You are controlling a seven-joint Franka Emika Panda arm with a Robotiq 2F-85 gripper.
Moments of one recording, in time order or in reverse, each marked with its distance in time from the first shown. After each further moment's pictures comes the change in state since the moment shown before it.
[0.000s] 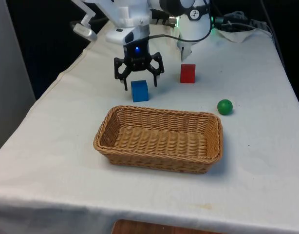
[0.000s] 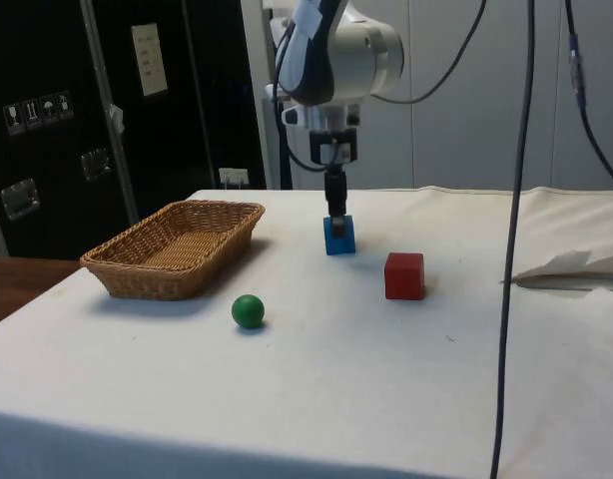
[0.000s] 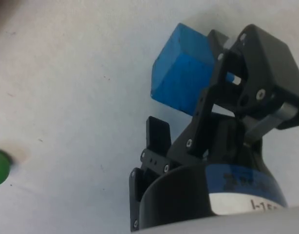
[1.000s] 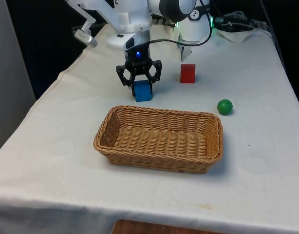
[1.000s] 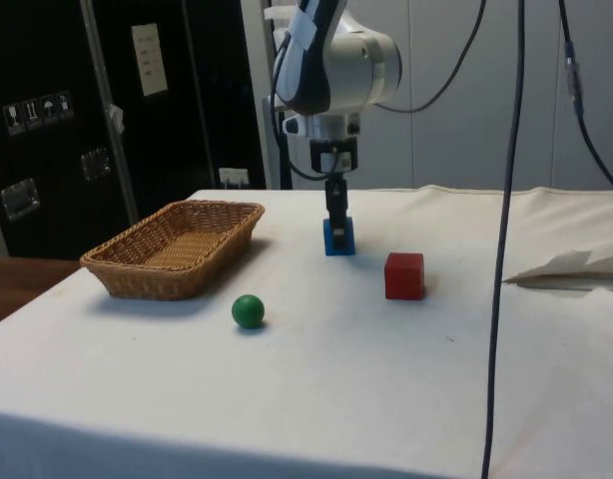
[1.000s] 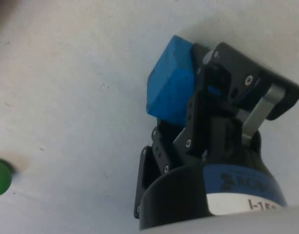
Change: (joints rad) arm 0.000 0.037 0.007 0.013 0.046 -0.002 -0.028
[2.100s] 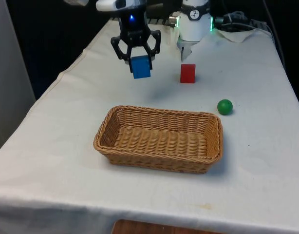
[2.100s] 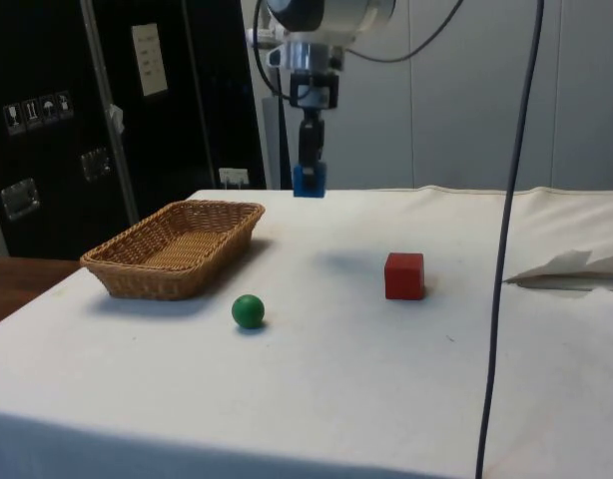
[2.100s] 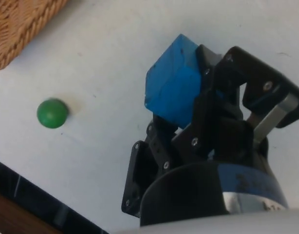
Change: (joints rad) arm 0.002 -0.213 -0.042 0.036 -0.117 -0.134 0.164
